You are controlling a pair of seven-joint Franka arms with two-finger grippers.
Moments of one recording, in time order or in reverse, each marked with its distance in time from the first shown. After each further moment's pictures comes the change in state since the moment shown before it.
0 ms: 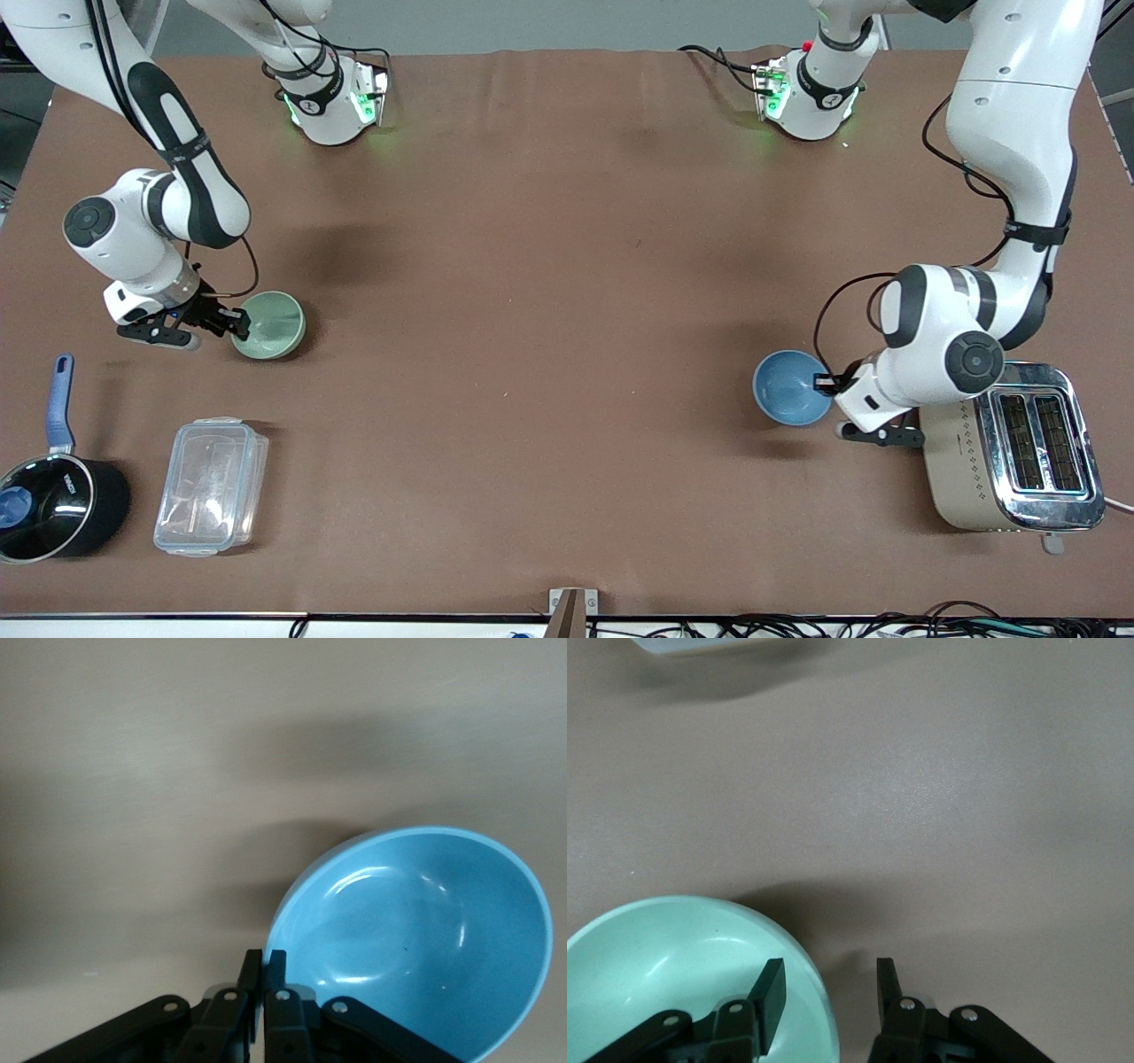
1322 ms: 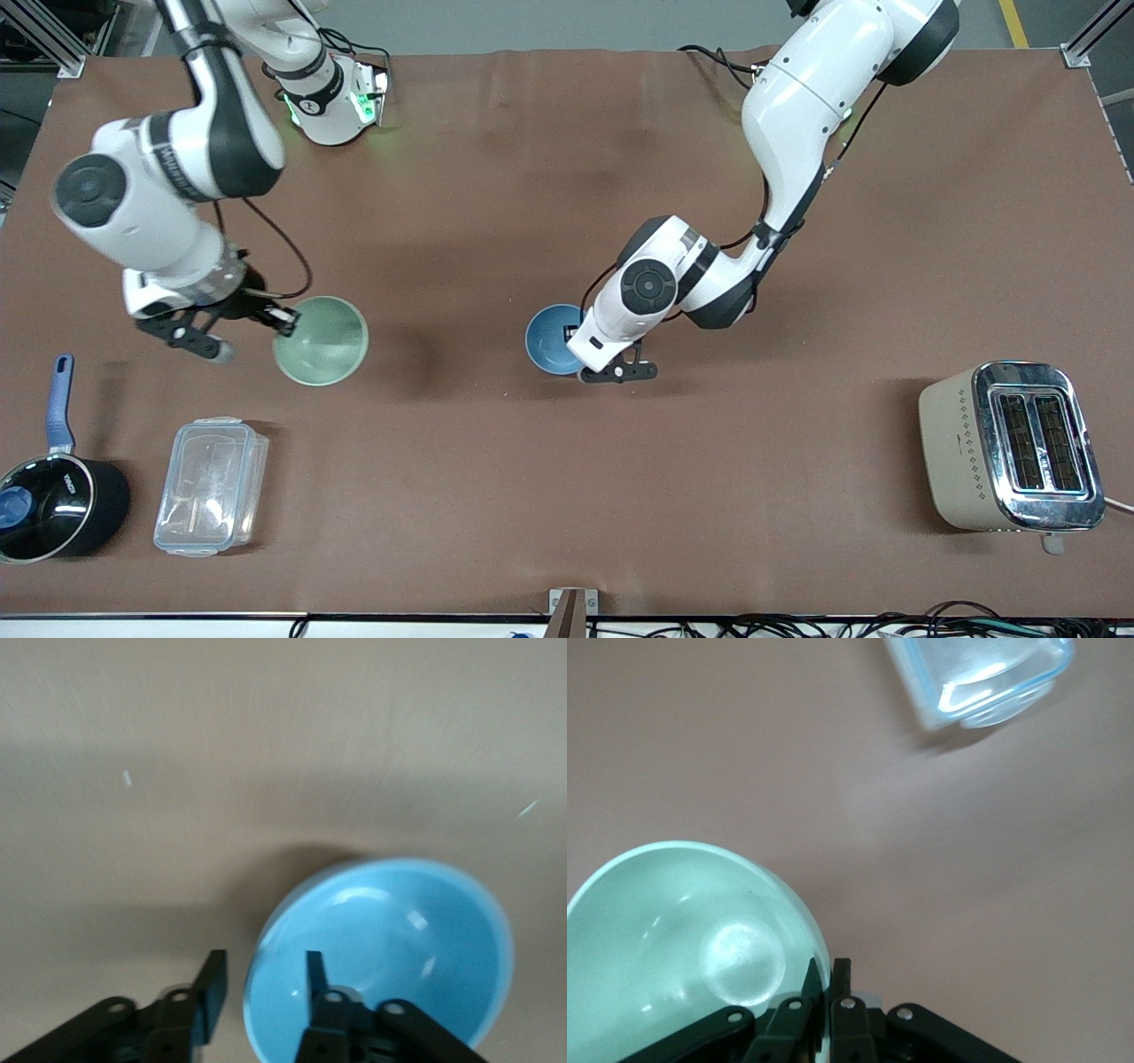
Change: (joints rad) left arm -0.447 0.179 -0.114 0.230 -0.008 0.096 -0.682; right arm 0.408 -0.174 0.025 0.446 0.005 -0.677 0.682
